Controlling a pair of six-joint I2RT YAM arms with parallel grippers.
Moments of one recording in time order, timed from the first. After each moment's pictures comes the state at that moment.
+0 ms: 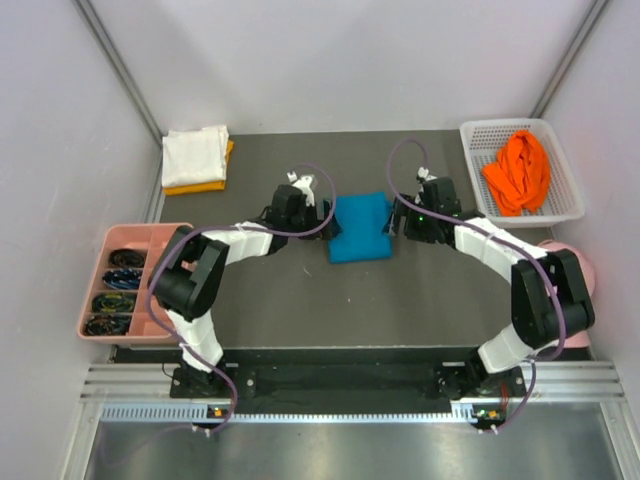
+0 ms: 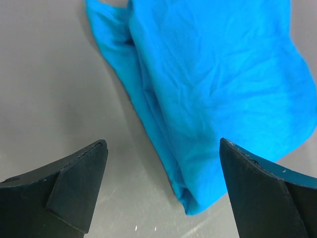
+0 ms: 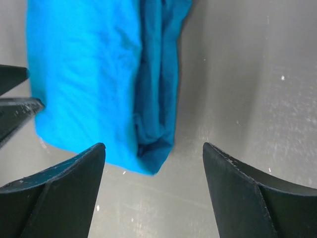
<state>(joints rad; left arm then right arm) -0.48 1.78 0.99 0.19 0.20 -0.43 0.32 1.52 0.94 -0.21 -0.17 0.46</state>
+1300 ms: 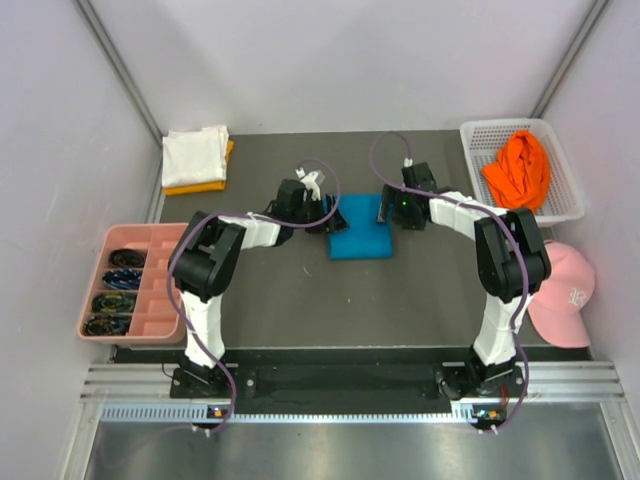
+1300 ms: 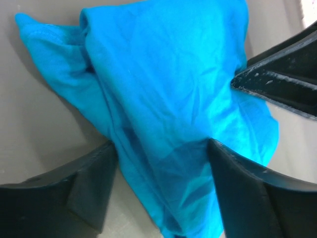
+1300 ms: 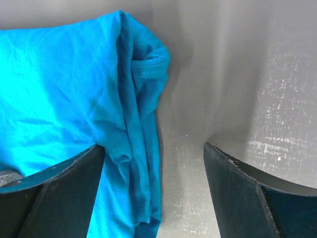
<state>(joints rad) -0.45 2.00 1.13 0.31 0.43 -0.49 0.33 1.91 1.25 -0.28 -0.06 0.47</state>
